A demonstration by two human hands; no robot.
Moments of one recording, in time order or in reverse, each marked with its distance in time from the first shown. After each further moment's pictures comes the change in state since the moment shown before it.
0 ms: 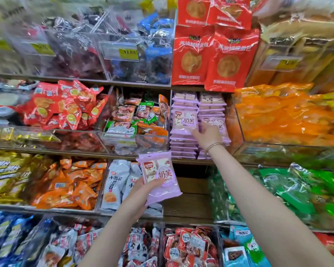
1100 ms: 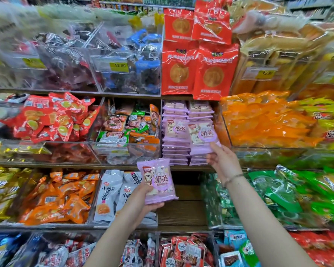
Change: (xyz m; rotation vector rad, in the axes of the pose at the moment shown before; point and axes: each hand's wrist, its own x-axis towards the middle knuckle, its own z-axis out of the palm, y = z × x) left_hand 0.002 0.004 0.014 -0.081 -0.003 0.003; right_hand -0.062 0.036 -0.036 1.094 0.071 0.269
